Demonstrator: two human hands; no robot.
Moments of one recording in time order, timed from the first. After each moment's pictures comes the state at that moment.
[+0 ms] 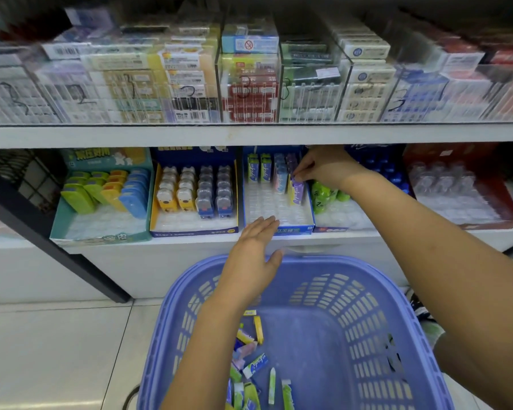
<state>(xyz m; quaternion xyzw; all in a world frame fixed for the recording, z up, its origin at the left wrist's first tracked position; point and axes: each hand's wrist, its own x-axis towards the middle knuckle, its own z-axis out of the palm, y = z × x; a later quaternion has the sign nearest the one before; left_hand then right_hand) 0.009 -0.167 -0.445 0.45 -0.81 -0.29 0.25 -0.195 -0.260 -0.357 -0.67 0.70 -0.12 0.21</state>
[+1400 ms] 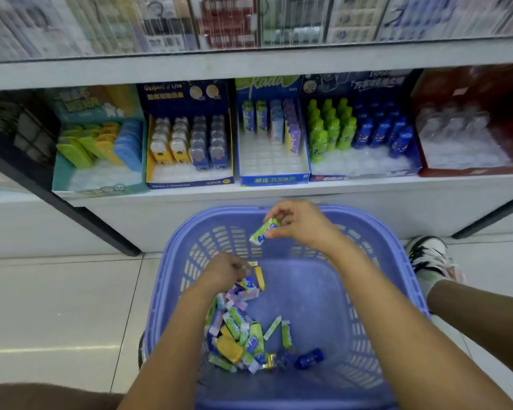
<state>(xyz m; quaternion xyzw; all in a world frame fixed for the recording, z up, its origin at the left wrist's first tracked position) 0.063 -0.134 -0.554 0.58 -0.67 -0.46 0.00 -0.136 -0.129 -0.479 -0.58 0.60 -0.28 0.47</state>
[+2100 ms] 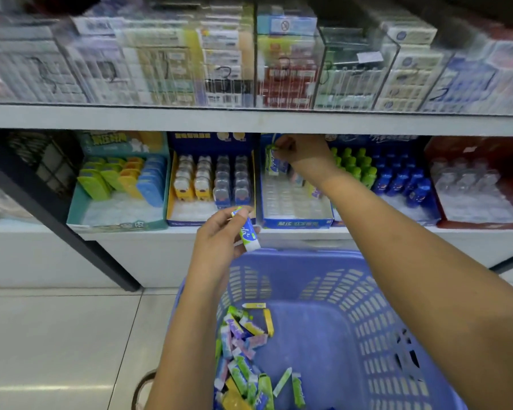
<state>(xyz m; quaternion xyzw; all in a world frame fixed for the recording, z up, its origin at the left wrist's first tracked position) 0.059 -0.171 -0.422 0.46 -0.37 -0.65 0.48 -0.130 -0.289 -0.388 -0.63 0.66 -0.35 0.22</state>
